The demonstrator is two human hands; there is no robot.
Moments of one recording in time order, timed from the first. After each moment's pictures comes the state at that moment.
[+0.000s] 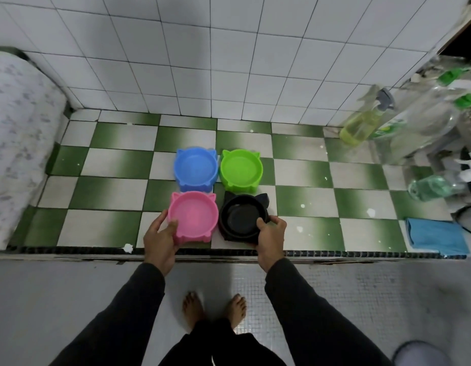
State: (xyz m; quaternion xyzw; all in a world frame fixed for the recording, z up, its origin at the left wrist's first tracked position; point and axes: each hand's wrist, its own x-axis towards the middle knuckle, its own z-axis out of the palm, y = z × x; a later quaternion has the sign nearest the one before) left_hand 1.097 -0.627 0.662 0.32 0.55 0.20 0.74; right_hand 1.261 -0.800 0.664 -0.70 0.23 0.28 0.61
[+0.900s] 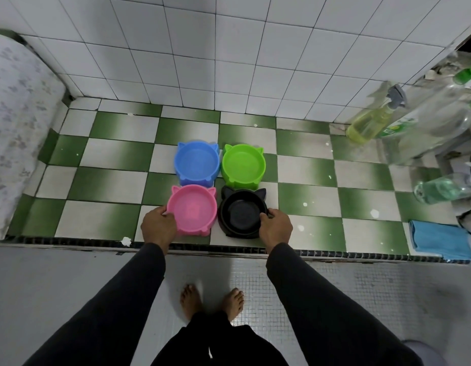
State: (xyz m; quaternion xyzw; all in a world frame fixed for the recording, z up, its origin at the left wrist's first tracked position) left_hand 1.116 -0.610 0.661 0.62 0.62 0.08 0.46; right_hand 1.291 -0.802 0.661 -0.91 0.02 0.21 0.35
